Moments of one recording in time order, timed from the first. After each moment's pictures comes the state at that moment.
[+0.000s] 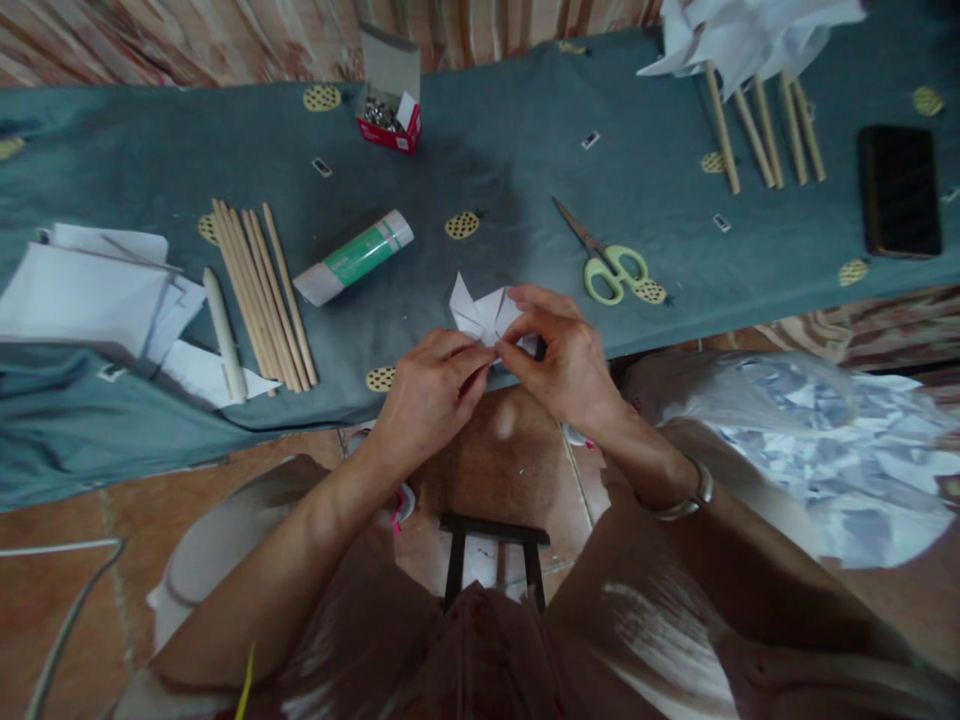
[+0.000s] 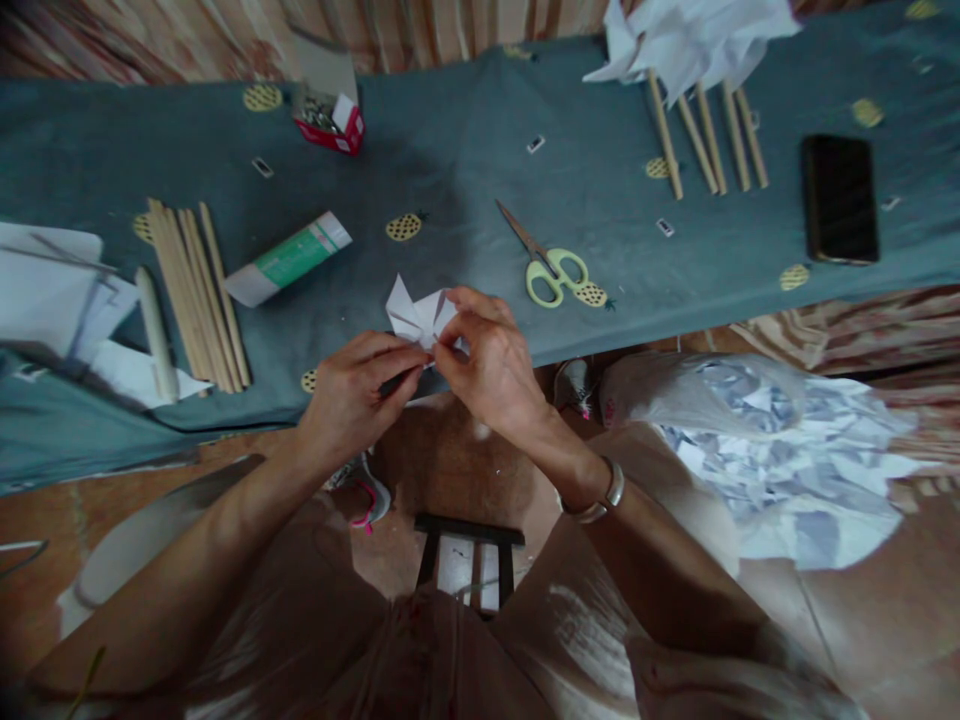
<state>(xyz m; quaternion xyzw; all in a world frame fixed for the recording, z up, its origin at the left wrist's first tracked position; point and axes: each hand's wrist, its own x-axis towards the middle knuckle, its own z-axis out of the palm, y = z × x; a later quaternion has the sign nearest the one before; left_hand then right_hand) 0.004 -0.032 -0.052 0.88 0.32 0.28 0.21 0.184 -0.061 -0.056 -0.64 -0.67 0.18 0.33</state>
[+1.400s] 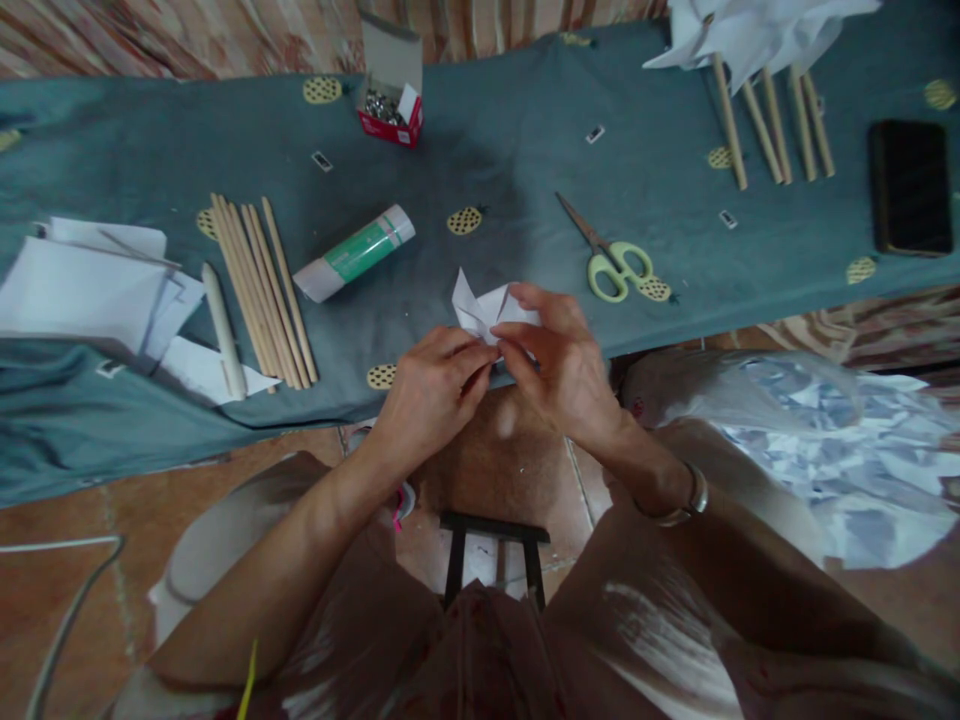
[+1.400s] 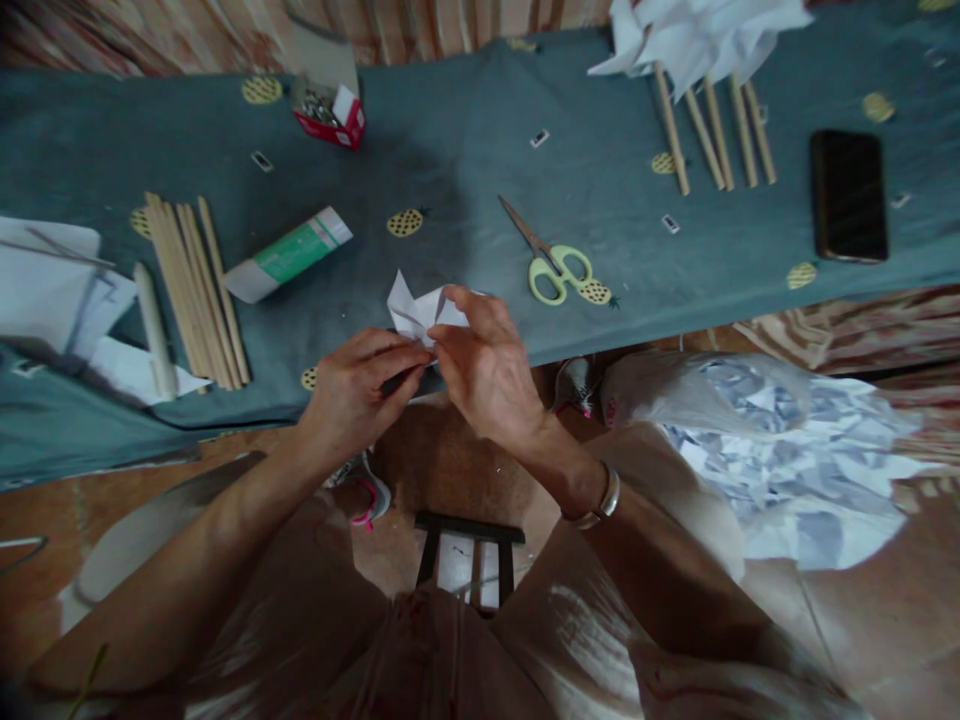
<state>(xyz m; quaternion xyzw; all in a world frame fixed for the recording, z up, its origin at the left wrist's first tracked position) 0.004 -0.032 -0.049 0.88 0.33 0.26 0.22 0.180 -0.071 -0.050 -0.63 -0.71 0.15 0.28</state>
